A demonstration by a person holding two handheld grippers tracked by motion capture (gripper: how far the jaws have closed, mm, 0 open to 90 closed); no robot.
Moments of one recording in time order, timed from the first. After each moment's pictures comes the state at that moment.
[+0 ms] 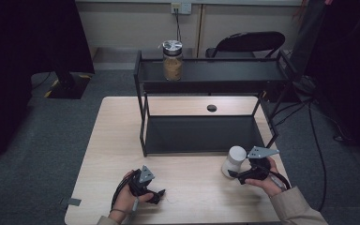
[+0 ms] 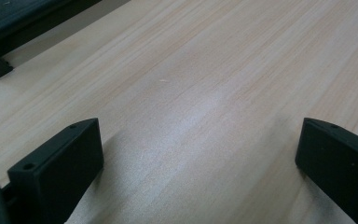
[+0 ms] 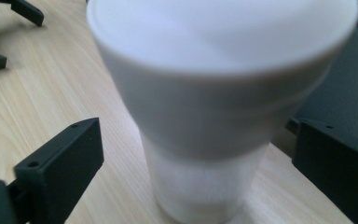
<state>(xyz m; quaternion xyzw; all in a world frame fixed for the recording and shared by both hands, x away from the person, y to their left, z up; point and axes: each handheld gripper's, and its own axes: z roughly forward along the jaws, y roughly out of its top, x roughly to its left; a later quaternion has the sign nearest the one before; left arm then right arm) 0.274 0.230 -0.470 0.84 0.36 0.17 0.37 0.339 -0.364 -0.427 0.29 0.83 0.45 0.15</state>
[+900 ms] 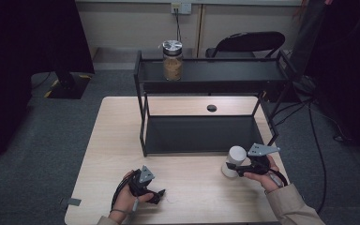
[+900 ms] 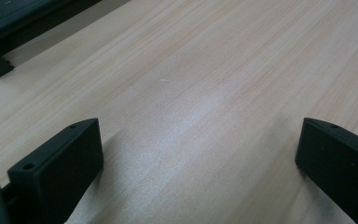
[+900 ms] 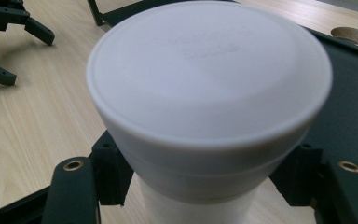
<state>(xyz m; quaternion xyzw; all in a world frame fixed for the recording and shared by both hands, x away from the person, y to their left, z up) 0.273 0.230 -0.470 0.84 0.36 0.17 0.37 0.347 -0.370 -0.433 0.27 0.82 0.48 0.15</state>
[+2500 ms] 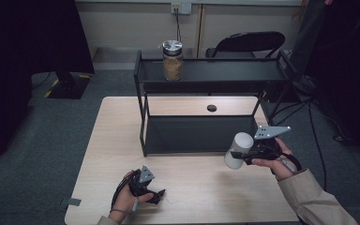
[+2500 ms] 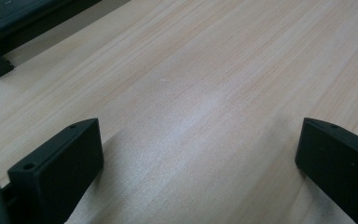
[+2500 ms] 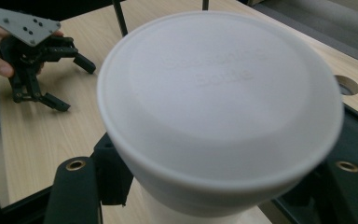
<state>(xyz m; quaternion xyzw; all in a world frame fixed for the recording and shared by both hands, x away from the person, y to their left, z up) 0.273 0.229 -0.470 0.84 0.36 0.17 0.37 0.356 -0.367 -0.328 0.23 0.85 0.46 0.13</state>
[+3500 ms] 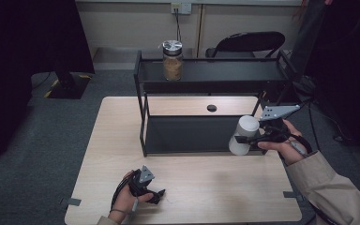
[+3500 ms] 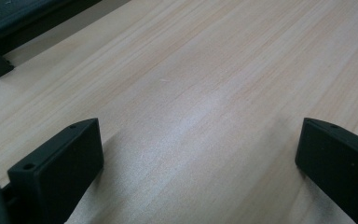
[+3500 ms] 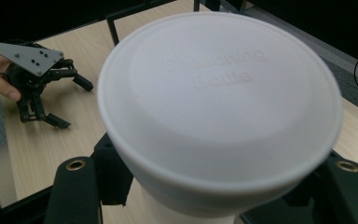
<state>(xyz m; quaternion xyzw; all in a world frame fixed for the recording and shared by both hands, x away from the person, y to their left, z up) 0.273 0.230 -0.470 0.84 0.36 0.17 0.37 0.365 -0.362 -0.258 0.23 0.85 0.45 0.14</state>
